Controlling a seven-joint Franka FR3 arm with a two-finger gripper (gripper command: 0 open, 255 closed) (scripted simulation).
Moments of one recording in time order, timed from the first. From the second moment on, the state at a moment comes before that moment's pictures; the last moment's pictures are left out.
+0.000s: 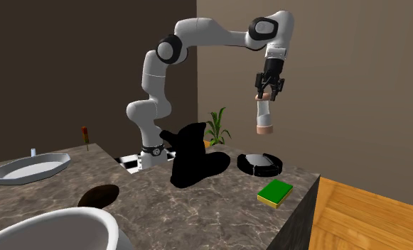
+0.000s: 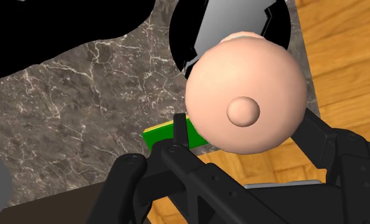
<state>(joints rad) 0.35 0.27 0.50 -1.37 -0.20 1.46 0.97</state>
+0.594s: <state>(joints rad) 0.33 0.26 0.49 -1.50 -0.19 1.58 0.98</state>
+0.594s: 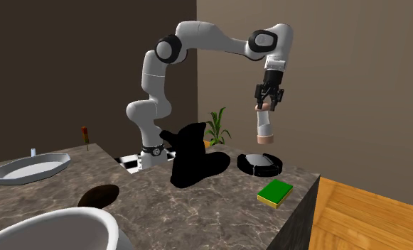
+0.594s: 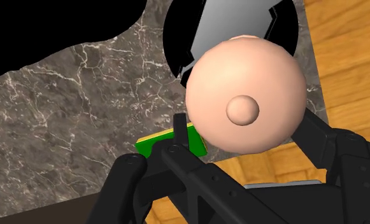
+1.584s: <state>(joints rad) 0.32 0.27 0.49 -1.67 -0.20 1.76 1.00</state>
